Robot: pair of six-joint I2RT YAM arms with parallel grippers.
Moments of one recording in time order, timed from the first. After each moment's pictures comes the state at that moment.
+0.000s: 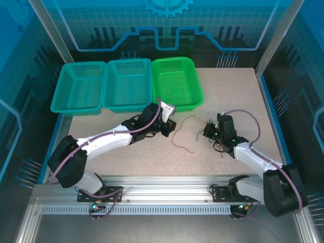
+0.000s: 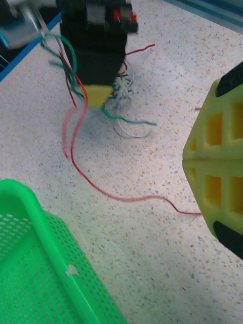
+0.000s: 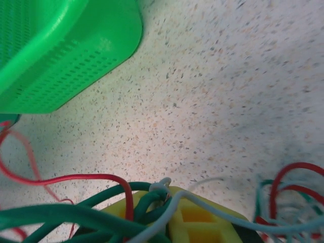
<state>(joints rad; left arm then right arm) -0.73 1.50 0.97 -0.08 0.17 -0.30 0.26 1.12 0.47 -0.07 -0.05 0.69</state>
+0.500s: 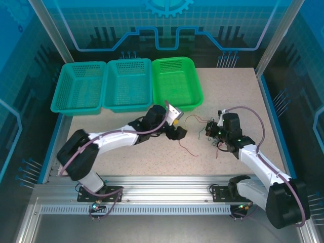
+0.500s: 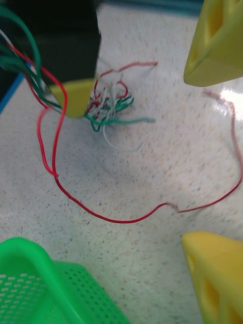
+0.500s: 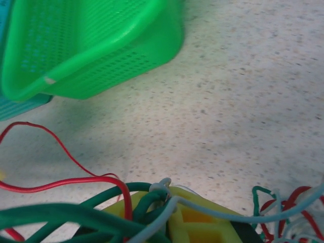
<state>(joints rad) -0.74 1.66 0.98 0.12 0.31 -0.12 0.23 1.03 0.53 -0.19 -0.17 0.53</state>
